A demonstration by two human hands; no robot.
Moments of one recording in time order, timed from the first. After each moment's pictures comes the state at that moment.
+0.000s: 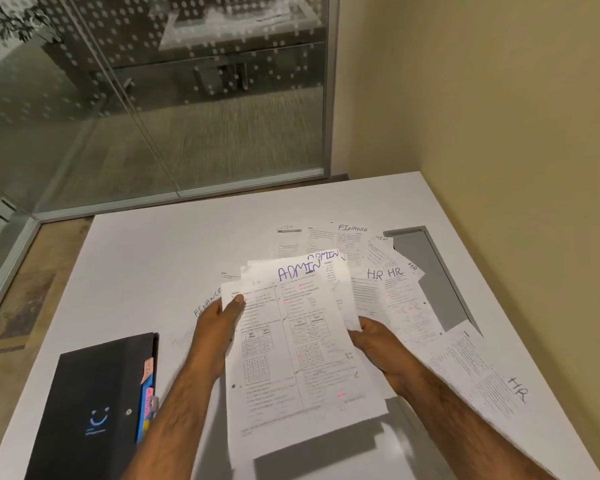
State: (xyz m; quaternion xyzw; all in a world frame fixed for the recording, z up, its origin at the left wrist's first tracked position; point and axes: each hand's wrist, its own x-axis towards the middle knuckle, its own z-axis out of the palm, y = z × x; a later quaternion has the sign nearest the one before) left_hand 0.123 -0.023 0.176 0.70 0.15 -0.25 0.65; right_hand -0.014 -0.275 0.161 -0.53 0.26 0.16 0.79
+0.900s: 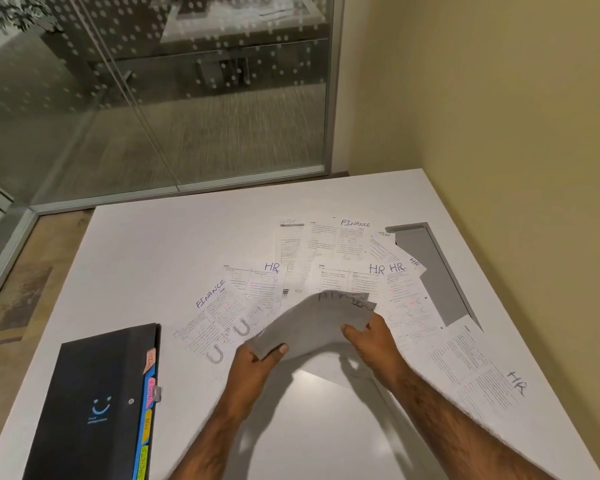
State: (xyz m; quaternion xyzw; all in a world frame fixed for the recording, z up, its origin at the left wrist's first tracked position) left_hand 0.042 -0.027 0.150 0.74 0.00 -0.22 0.63; right_hand -0.010 -0.254 0.132 -0.72 0.29 -0.03 0.63
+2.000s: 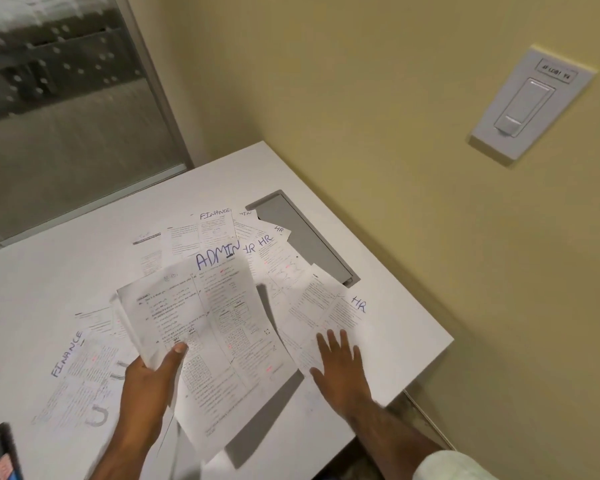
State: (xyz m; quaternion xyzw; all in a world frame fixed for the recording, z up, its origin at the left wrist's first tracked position) left_hand 0.027 -0.082 0.158 0.76 -0.02 -0.26 0.59; right_hand -0.201 -0.290 0.008 -0.90 0.39 0.16 0.13
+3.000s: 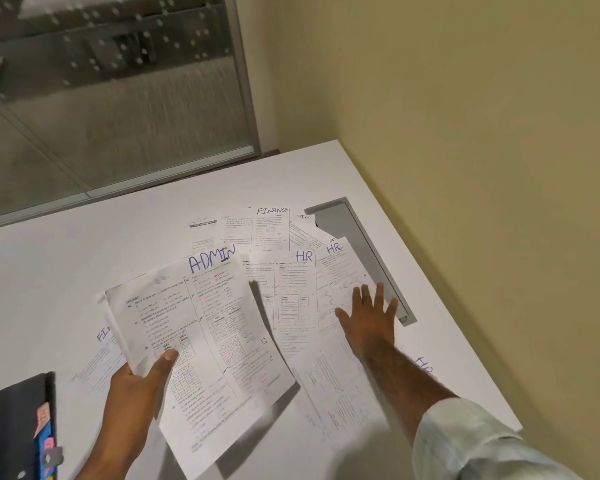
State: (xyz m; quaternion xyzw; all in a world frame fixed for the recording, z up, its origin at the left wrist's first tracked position) left_hand 0.060 -0.055 0.156 0.78 0.10 -0.21 0.58; right_hand -0.054 -0.413 0.019 -0.91 0.37 0.17 0.06
